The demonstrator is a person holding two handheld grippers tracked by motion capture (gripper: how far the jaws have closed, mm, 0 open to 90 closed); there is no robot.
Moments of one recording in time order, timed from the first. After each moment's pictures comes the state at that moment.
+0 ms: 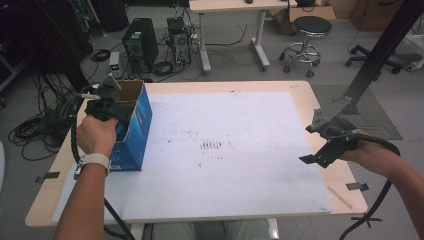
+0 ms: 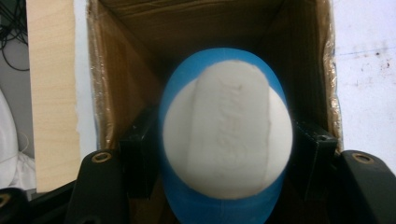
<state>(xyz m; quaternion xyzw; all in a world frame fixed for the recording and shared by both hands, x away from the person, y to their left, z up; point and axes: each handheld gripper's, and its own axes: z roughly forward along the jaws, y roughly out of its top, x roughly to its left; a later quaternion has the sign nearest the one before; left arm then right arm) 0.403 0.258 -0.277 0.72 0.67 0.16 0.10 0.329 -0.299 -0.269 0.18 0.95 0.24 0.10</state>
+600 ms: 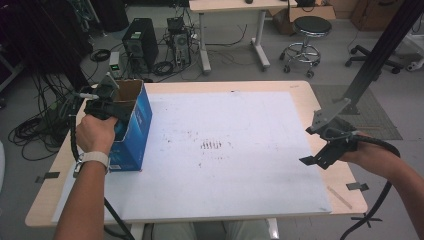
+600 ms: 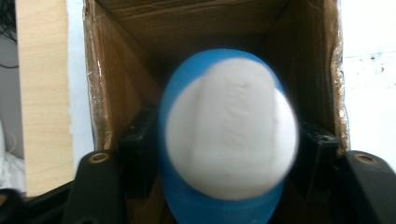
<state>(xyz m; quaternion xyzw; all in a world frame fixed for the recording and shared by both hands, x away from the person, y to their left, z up) 0.407 0.265 -0.279 0.71 0.68 0.14 0.12 0.328 -0.300 -0.272 0.18 0.95 0.24 0.10</state>
